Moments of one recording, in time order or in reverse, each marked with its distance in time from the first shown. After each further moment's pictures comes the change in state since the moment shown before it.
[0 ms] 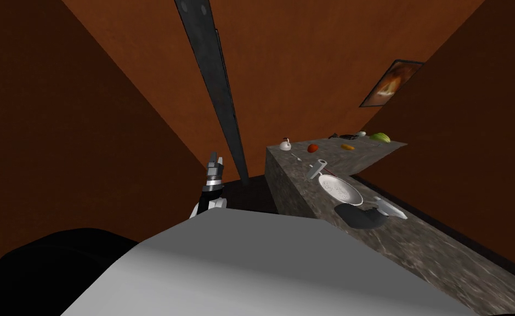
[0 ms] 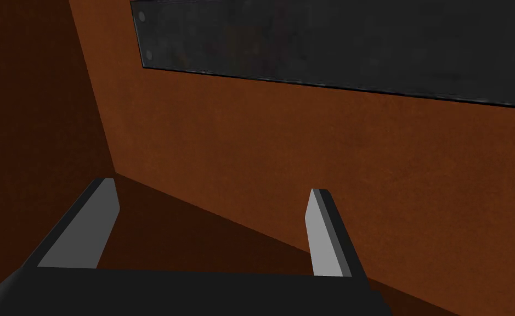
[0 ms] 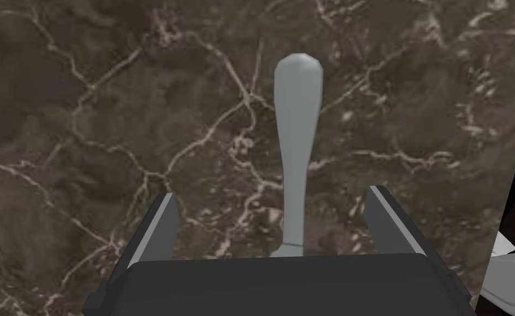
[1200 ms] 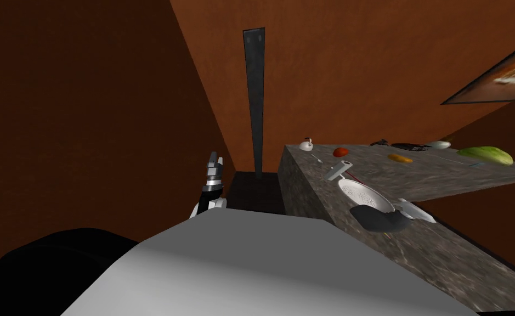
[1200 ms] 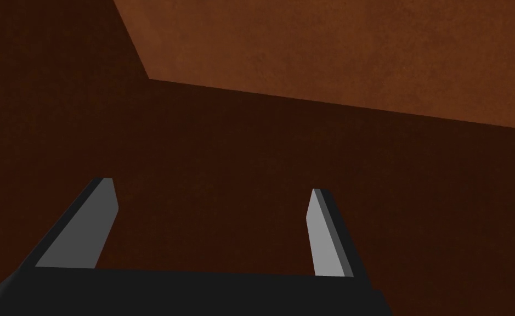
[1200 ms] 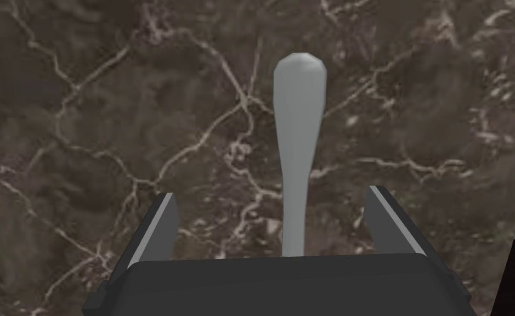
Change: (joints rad) left arm 0.000 0.000 0.000 0.000 0.000 0.000 0.000; right arm -0.125 0.073 0.113 0.060 0.115 -0.073 -0.341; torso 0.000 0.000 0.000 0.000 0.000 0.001
